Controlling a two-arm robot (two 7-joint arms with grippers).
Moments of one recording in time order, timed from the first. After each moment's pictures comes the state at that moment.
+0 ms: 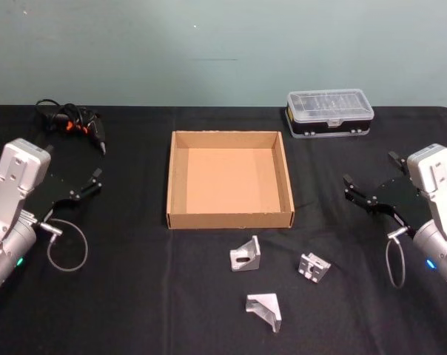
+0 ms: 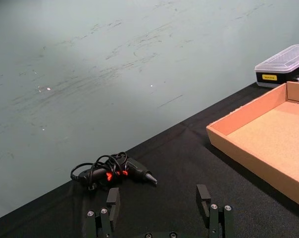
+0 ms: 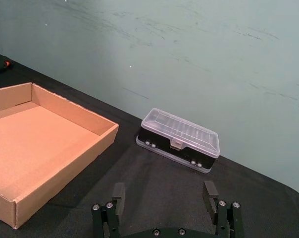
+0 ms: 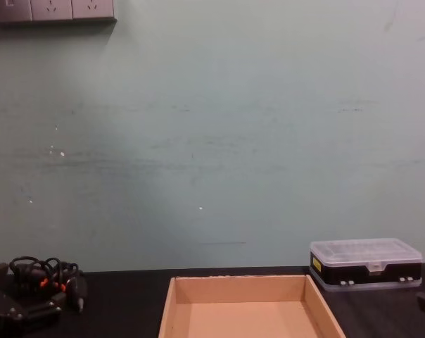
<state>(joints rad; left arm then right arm) -0.20 0.60 0.45 -1.41 -0.25 -0.12 0.03 0.20 0.60 -0.45 -1.41 0.25 -0.12 -0.03</state>
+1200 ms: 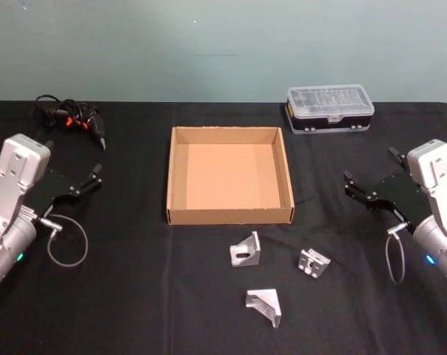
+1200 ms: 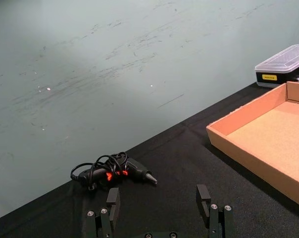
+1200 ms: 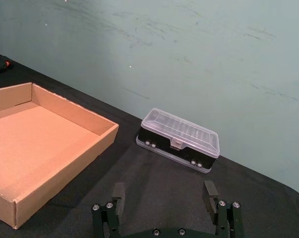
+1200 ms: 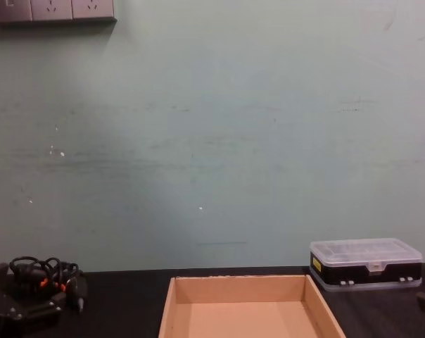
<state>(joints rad) -0.20 0.60 0.45 -1.41 -0.25 -0.12 0.03 0.20 0.60 -0.45 -1.41 0.25 -0.12 -0.03</state>
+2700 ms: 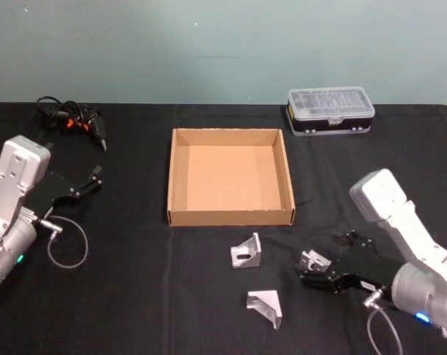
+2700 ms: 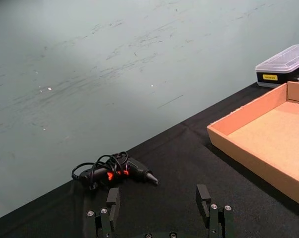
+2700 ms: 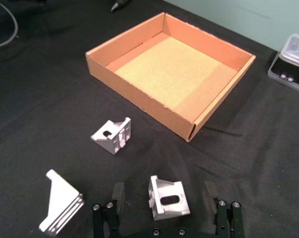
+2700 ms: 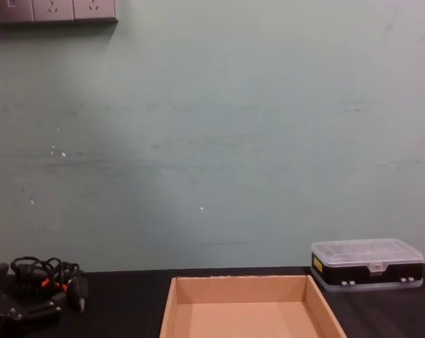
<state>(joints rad) -0.20 0.60 0.45 -1.41 -0.25 -0.12 0.03 0.01 0.73 -0.42 -1.90 0.40 0.51 0.17</state>
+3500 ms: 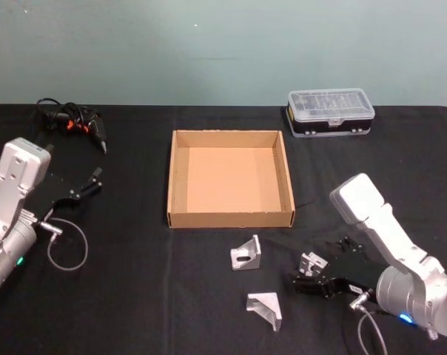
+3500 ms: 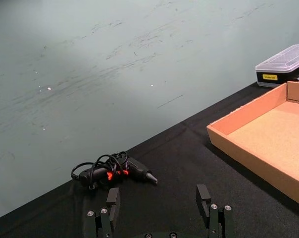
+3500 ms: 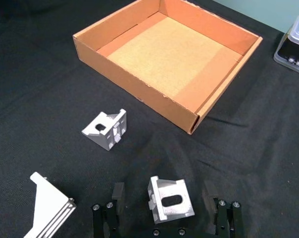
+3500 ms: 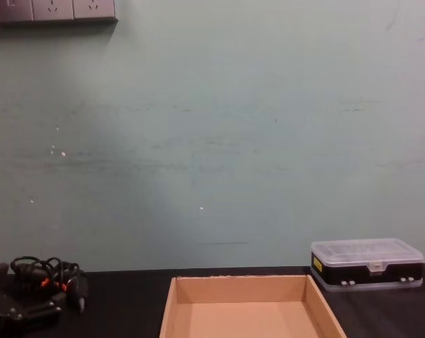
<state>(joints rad) -0.20 0.60 0.45 -1.41 -0.25 -0.12 0.03 0.05 0.64 -0.44 -1.85 0.32 0.60 0.17</state>
